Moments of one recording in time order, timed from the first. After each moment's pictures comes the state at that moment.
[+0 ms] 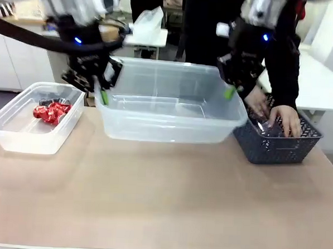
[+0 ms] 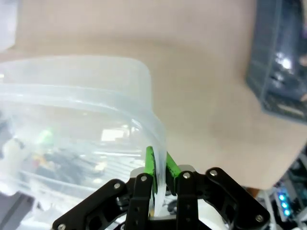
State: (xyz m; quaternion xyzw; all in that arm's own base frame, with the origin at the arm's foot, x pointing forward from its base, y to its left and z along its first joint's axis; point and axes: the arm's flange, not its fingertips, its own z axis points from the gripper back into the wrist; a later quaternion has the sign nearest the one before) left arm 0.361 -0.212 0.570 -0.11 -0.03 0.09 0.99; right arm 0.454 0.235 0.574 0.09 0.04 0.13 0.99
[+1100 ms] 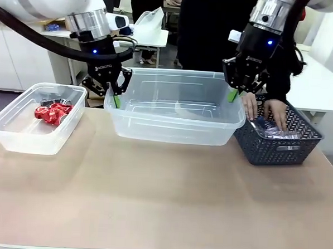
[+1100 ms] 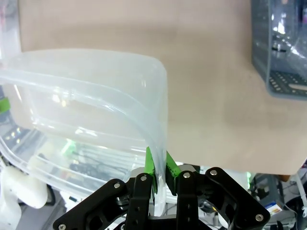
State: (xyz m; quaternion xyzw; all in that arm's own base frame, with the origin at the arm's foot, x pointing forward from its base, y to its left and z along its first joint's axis) left arm 0.437 -0.228 0.526 -0.13 0.02 0.03 0.99; right arm 0.451 0.205 0.562 0.11 0.06 0.04 0.99
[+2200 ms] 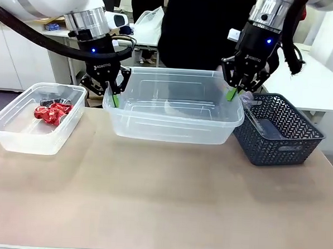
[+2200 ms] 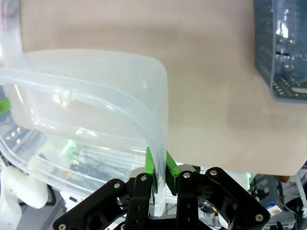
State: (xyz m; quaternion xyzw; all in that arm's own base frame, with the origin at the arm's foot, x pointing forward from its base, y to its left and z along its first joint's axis) left arm 0.437 -0.227 0.527 -0.13 0.02 0.03 0.99; right arm 0.452 0.206 0.563 0.11 0.06 0.04 0.99
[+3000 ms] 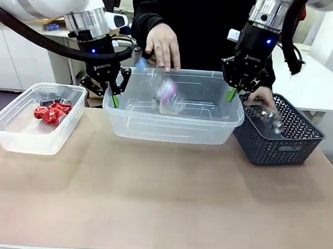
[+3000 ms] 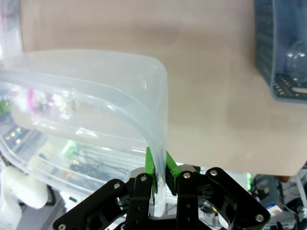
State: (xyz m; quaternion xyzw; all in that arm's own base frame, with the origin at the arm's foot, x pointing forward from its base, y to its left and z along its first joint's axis) left arm 0.436 -0.226 0.526 -0.12 0.02 0.03 0.99; right arm 0.452 0.206 0.563 0.11 0.06 0.04 0.99
